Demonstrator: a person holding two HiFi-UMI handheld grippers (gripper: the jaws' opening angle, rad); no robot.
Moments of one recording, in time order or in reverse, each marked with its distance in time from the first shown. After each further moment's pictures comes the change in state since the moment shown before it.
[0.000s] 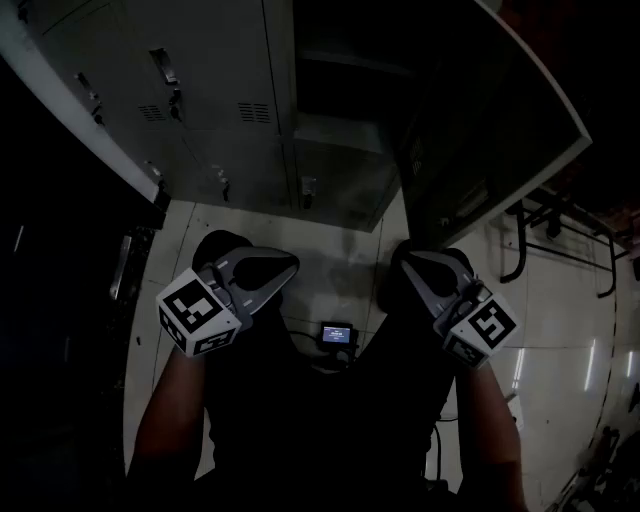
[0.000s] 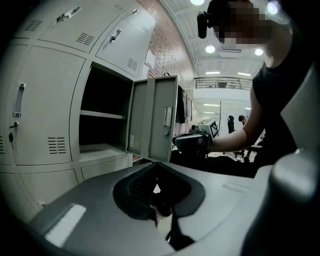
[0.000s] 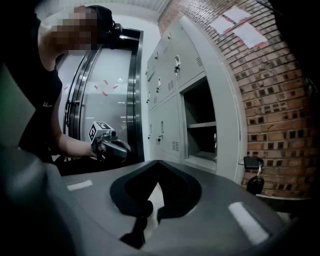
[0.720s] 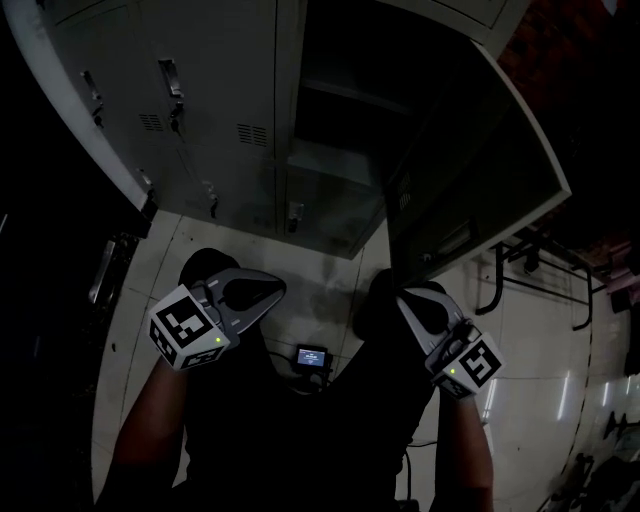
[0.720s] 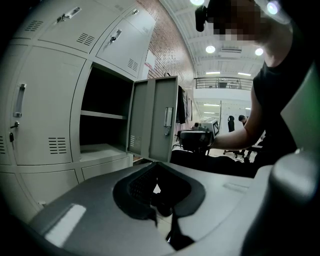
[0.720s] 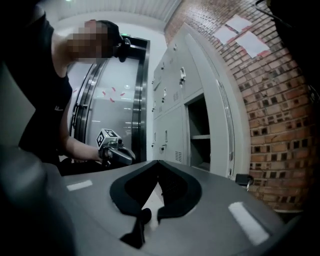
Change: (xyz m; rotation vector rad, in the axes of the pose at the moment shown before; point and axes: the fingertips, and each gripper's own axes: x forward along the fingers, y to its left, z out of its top) left arm 0.001 0.001 -0.002 -0.002 0.006 0.002; right arm -0.020 0.006 0.025 -0.049 -0.121 0.049
